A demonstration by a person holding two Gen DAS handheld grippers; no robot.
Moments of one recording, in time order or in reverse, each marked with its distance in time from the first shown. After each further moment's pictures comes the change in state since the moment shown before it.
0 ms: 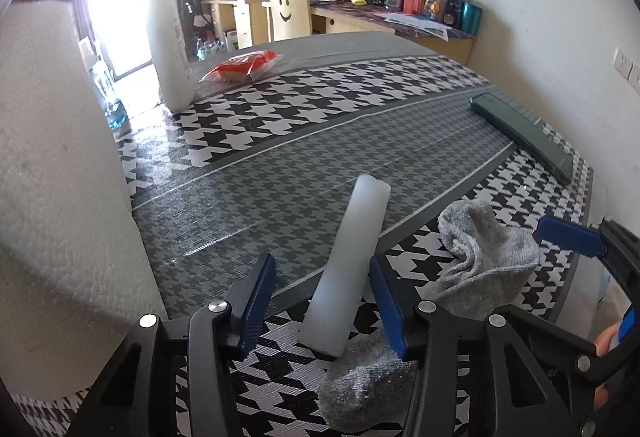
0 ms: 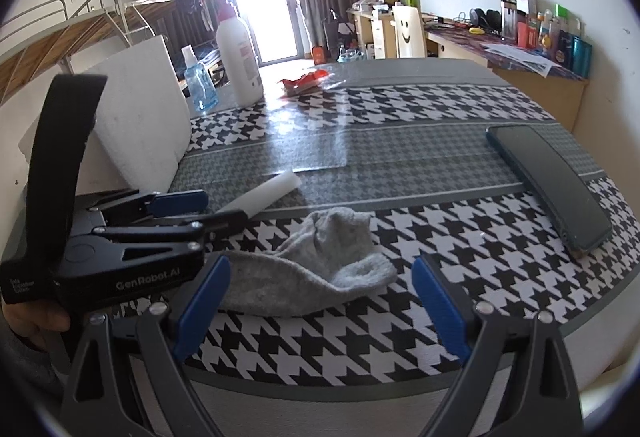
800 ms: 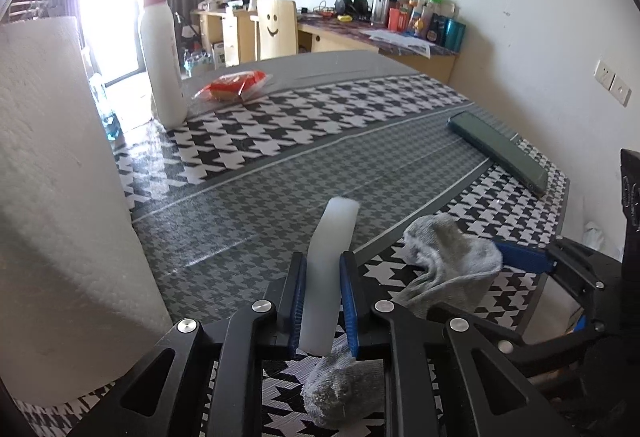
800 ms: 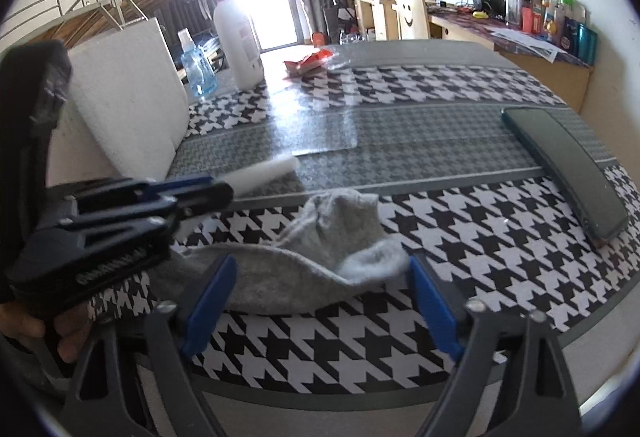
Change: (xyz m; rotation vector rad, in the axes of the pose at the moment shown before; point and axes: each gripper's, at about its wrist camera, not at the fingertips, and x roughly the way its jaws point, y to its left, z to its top) left arm -0.022 0.007 0.001 -0.014 -0.064 -0.081; right arm 0.016 0.004 -0.002 0.014 0.053 -0.003
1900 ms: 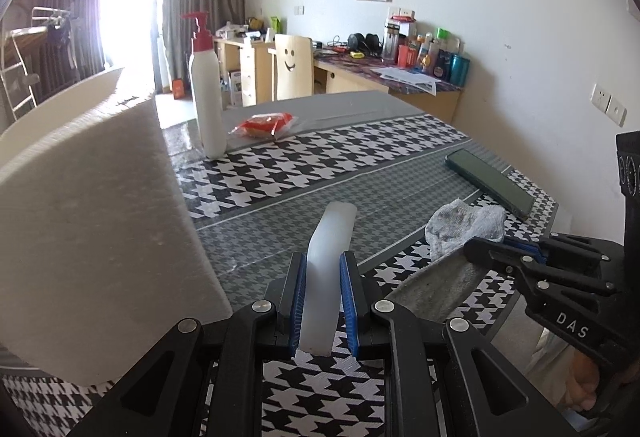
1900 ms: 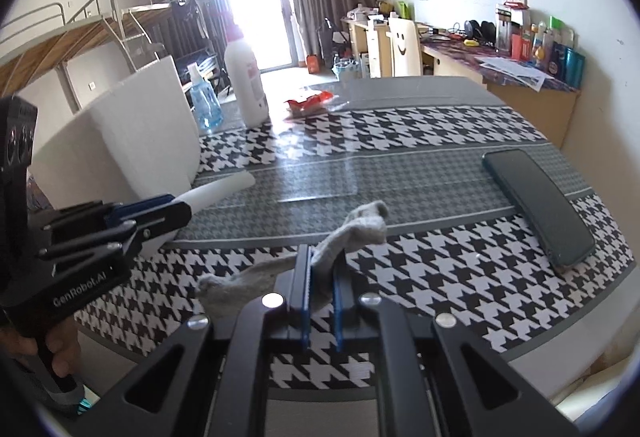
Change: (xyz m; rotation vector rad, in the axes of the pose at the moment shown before) left arm -0.064 0.011 -0.010 -0.027 -0.121 0.040; right arm -0.042 0.019 0.019 0.000 -0.087 -0.023
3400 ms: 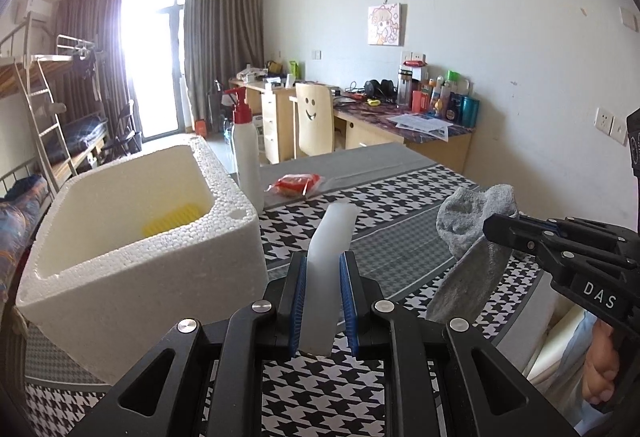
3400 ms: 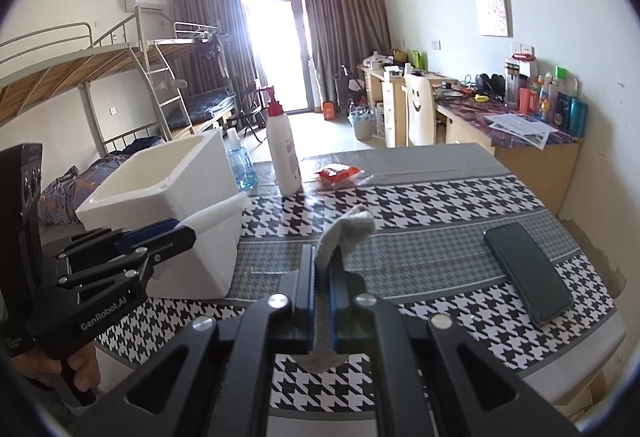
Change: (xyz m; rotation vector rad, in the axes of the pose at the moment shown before) left arm -0.056 0.008 0.017 0.011 -0.160 0.071; right arm -0.048 0.020 0.040 -0.052 -0.172 0.036
